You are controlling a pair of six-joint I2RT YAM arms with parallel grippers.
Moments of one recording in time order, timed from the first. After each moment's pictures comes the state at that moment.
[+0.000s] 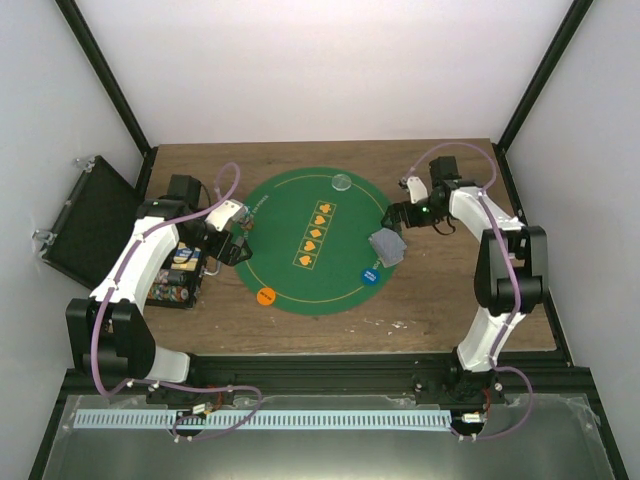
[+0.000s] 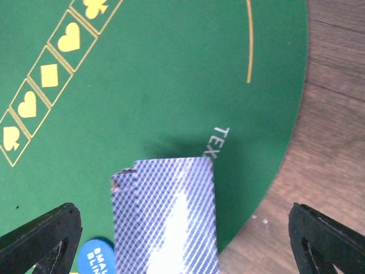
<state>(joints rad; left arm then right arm) -0.08 1.41 1.16 -1.02 0.45 0.44 0.07 1.84 1.34 -0.70 -0.49 -0.21</state>
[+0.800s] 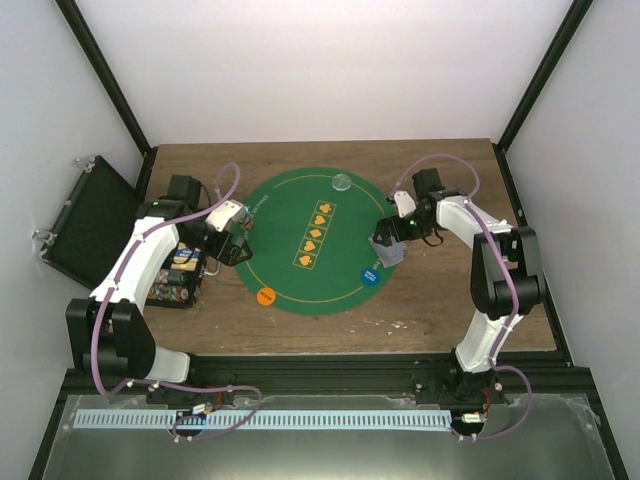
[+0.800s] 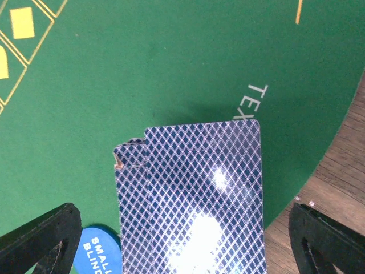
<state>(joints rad) -0.08 1.41 1.16 -1.02 0.46 0.44 0.17 1.78 1.22 -0.65 -0.40 -0.16</state>
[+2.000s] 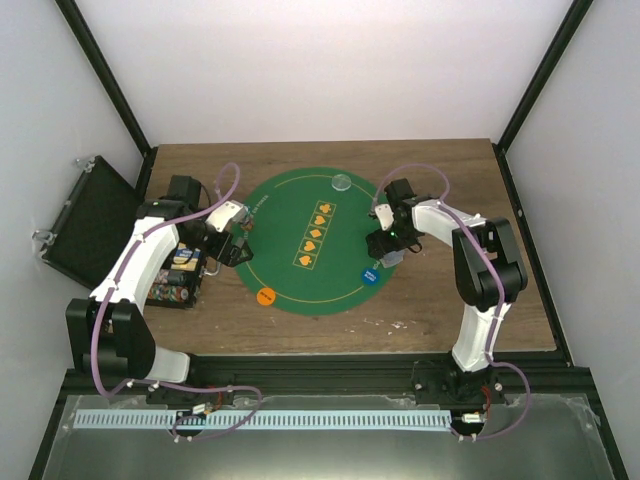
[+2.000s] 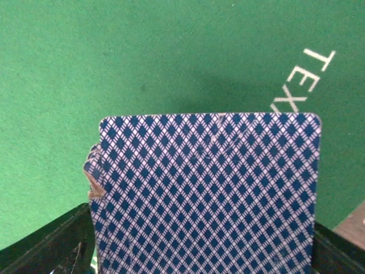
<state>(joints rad) -0.08 1.41 1.16 -1.03 0.47 0.45 0.31 1.88 1.23 -0.67 -0.17 -0.16</state>
